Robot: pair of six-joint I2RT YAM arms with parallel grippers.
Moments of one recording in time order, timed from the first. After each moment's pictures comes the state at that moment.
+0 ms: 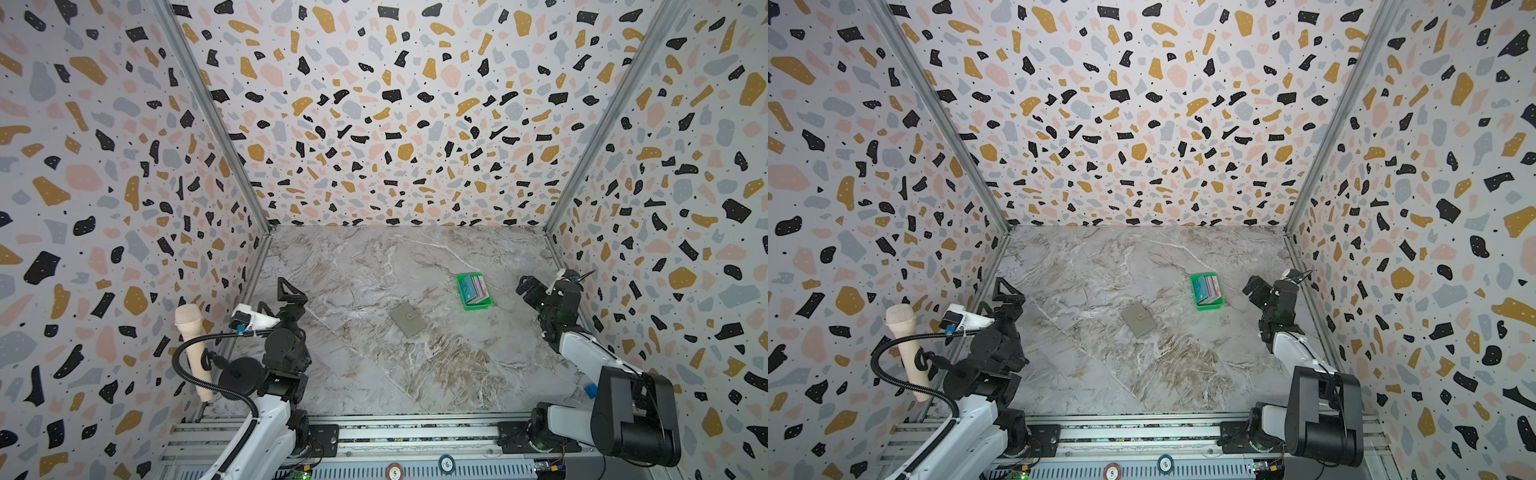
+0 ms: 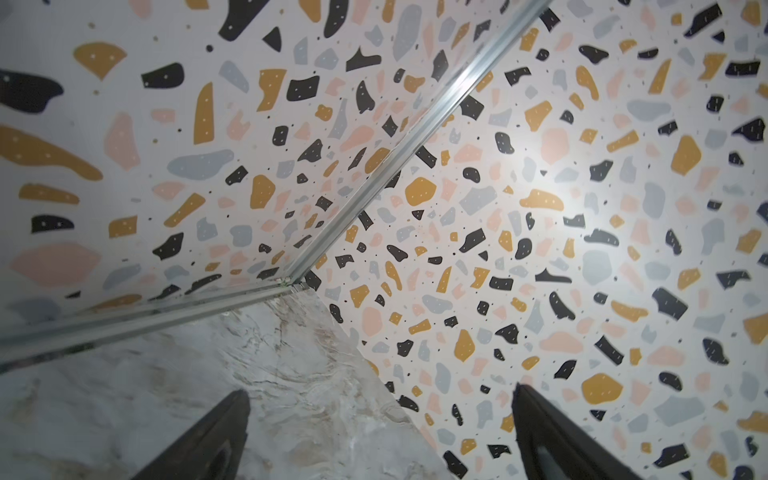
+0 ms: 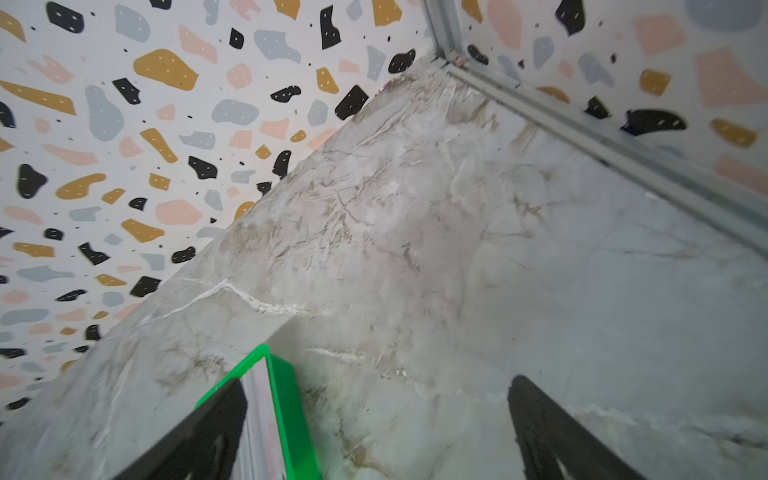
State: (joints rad) left arm -0.16 0.68 0.22 0.60 -0.64 -0.78; right arm -0.18 1.27 0.51 0.33 -0.13 0.56
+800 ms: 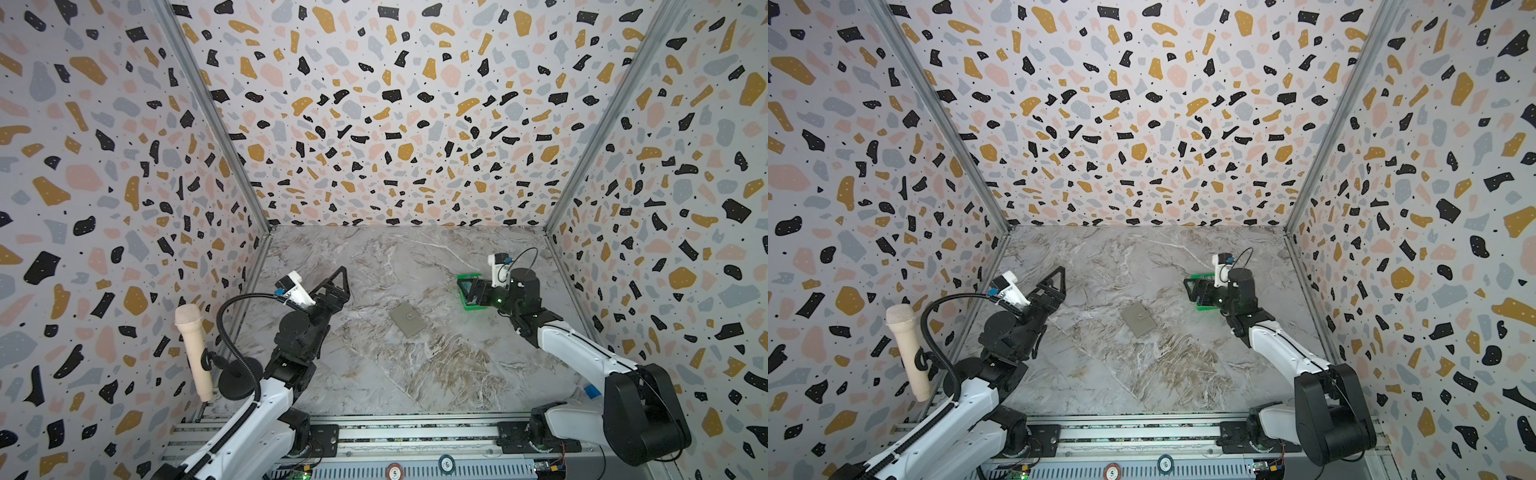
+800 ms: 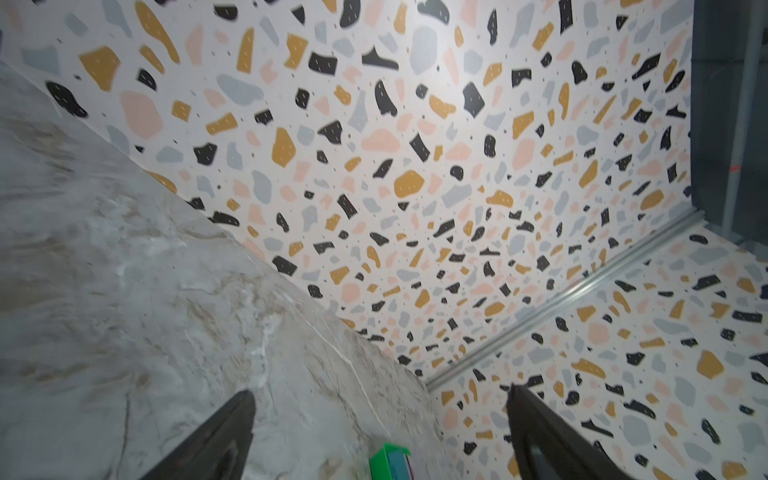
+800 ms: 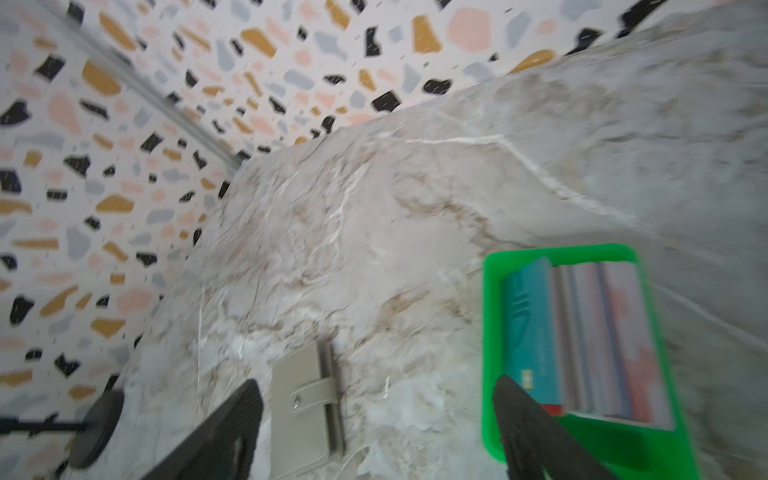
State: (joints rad) left arm -0.39 0.80 0.36 0.52 -0.07 -0.87; right arm 0.34 1.29 0.67 0.18 -0.36 0.40
